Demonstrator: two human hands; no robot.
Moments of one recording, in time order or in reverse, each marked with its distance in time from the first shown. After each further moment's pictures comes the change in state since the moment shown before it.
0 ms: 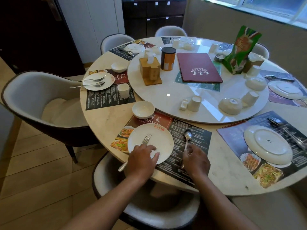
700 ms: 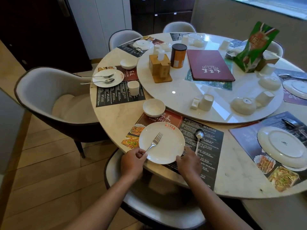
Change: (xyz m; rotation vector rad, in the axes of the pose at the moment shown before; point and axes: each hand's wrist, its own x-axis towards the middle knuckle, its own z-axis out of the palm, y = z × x) left_hand -0.002 -0.068 -0.012 -0.433 -0.092 -0.461; right_hand -0.027 -0.034 0.046 0.037 -0.190 0.036
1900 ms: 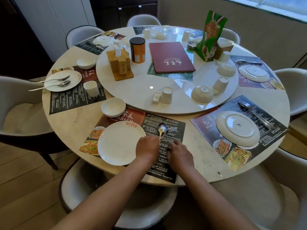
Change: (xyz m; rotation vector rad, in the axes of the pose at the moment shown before) left_hand -0.023 0.136 0.142 0.834 -0.176 0.666; right_hand 0.039 0.082 -0.081 -0.300 -0.056 -0.233
